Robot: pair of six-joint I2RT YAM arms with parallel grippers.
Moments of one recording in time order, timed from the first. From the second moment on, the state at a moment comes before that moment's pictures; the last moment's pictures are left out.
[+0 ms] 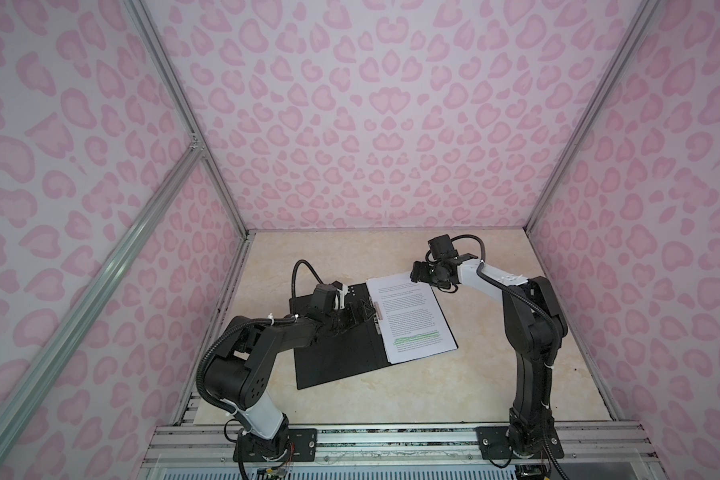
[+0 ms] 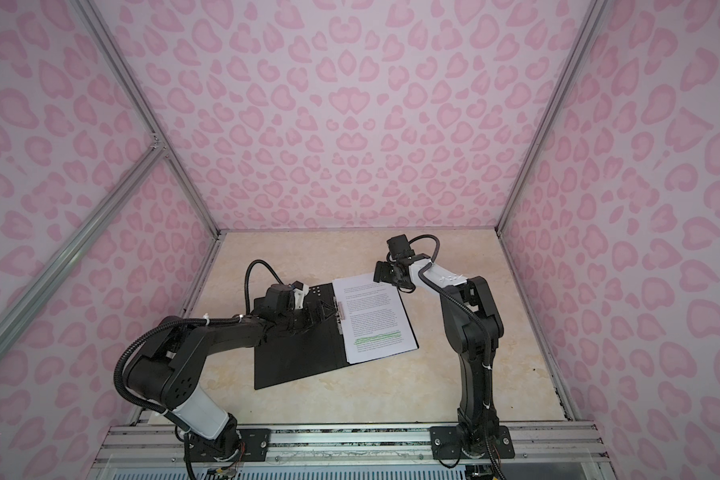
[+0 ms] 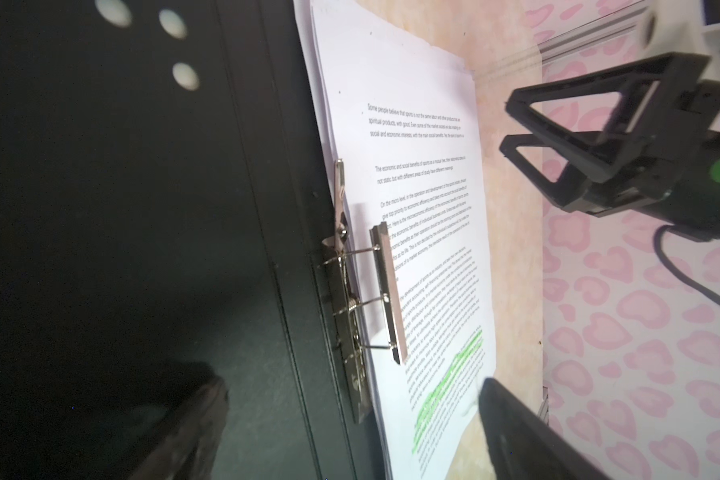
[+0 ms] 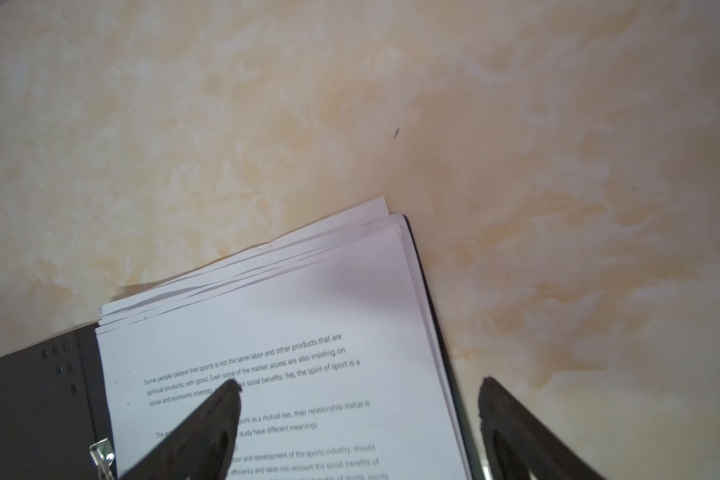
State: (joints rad) left arm -0.39 1.66 0.67 0.22 0.48 -0.76; right arm 0.37 2.01 1.46 -0.42 -0.06 0.51
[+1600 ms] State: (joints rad) left arm -0.22 1.48 0.52 0.17 0.44 -0.84; right arm 0.63 2.19 1.65 -0.40 -0.39 0.49
